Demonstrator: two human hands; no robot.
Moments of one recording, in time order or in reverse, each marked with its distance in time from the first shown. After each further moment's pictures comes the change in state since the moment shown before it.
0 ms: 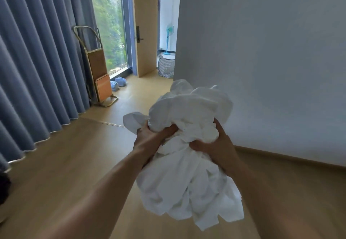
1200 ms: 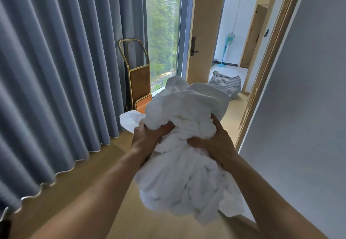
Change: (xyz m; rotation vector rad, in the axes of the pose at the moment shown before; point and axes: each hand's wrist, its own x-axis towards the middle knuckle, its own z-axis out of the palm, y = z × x) left_hand 0.719 0.065 -0.117 0.027 0.349 0.050; right_hand 0.739 -0.120 0.307 -0.014 -0.272 -0.174
